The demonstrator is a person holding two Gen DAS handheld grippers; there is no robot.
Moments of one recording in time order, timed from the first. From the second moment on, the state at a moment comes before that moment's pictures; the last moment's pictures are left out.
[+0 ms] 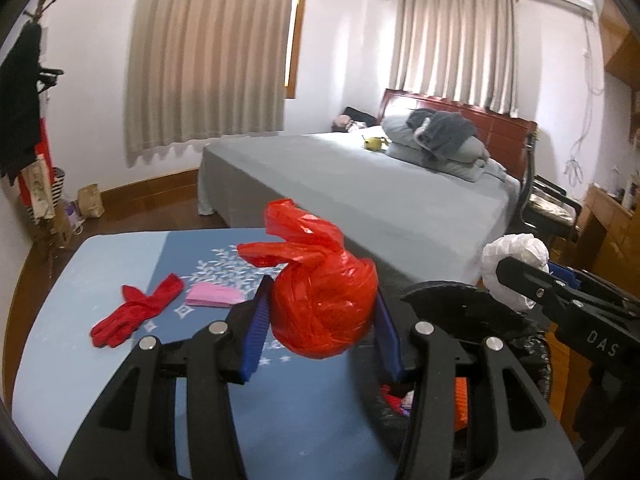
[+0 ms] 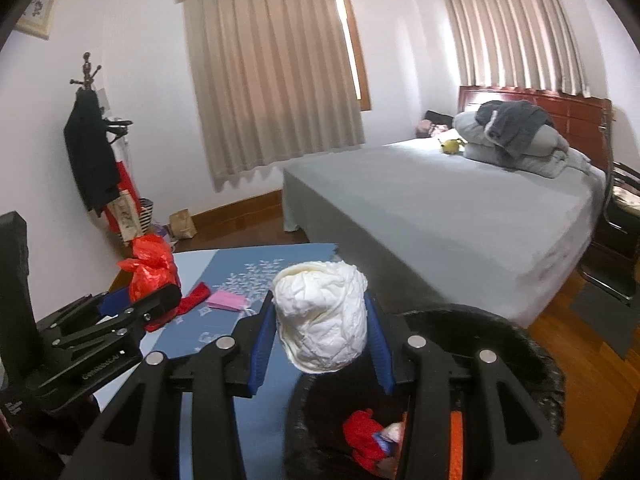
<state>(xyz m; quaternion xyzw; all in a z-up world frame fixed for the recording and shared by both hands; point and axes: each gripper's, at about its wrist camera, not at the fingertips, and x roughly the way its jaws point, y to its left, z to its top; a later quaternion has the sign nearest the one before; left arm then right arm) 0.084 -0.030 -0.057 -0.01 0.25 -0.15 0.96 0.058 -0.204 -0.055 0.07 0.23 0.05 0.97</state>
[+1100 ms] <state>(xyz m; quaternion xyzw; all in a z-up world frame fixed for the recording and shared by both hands) 0.101 -0.166 -0.108 0.04 0.29 -0.29 0.91 0.032 -0.319 -0.098 0.09 0.27 -0.07 0.95</state>
